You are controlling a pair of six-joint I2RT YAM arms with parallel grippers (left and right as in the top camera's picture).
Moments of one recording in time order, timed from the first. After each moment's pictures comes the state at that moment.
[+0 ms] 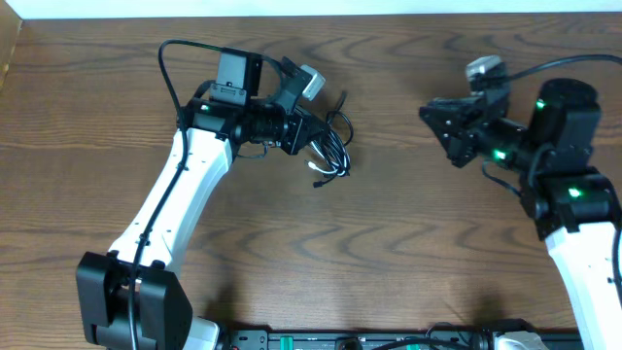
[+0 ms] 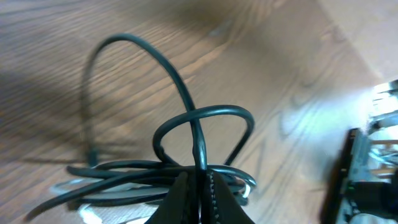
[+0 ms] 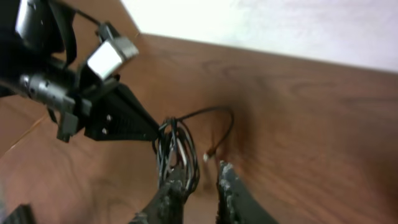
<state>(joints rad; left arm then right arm) -0.25 1.63 1.35 -0.69 0.76 0.18 0.10 1.18 1.10 -0.41 -0.70 0.08</state>
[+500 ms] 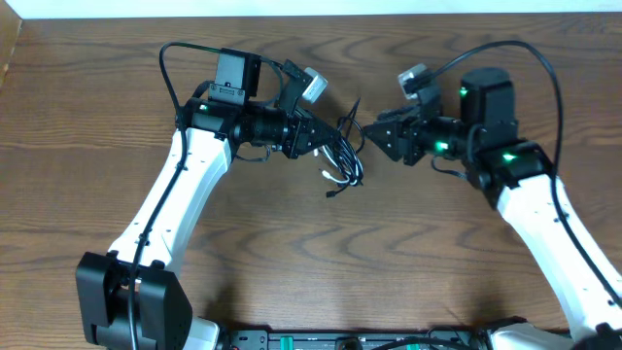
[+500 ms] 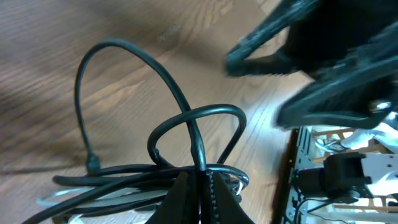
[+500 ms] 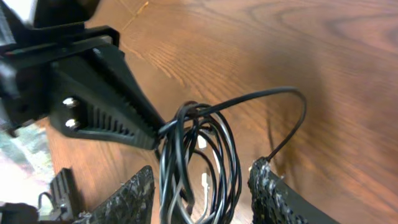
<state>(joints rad) -0.25 1.63 1.35 -0.72 0.96 0.18 0.27 1.41 1.10 -0.33 -0.73 0.14</state>
